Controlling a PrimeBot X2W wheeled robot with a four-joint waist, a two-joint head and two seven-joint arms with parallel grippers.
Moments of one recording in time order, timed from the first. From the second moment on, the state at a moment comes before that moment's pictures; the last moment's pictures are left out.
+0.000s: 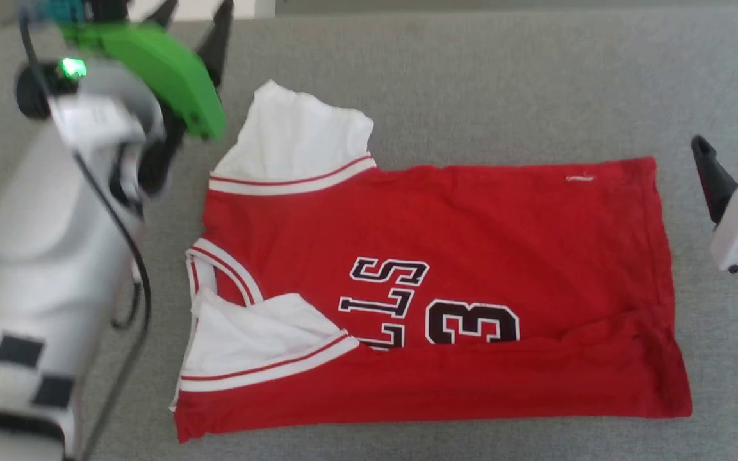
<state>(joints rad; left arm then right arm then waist) -0.93 0.37 -0.46 0.42 -0.70 0.05 0.19 -0.40 -0.14 -0.23 -0.21 0.15 0.13 0.82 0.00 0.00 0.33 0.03</state>
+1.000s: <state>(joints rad) -1.21 0.37 -0.56 0.70 -0.77 0.06 0.79 -0.40 -0.12 -0.25 -0.33 0.12 0.13 0.83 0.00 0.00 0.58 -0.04</state>
